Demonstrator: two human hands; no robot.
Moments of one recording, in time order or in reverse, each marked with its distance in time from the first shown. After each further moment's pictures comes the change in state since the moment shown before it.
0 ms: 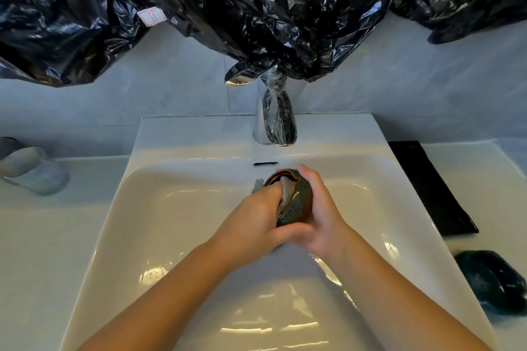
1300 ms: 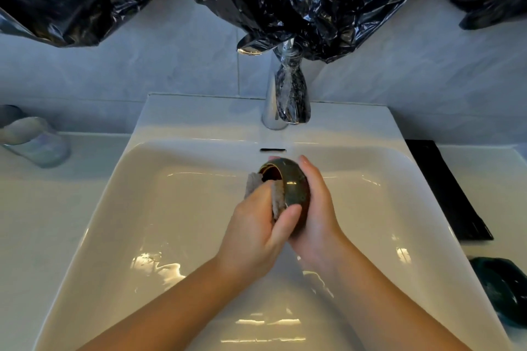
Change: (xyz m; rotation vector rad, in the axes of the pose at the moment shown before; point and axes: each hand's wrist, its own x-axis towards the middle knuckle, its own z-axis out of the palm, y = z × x) left_hand -0.025 0.003 0.032 -0.261 0.466 0.066; right_hand -0.005 0.029 0.013 -0.118 -0.101 -0.256
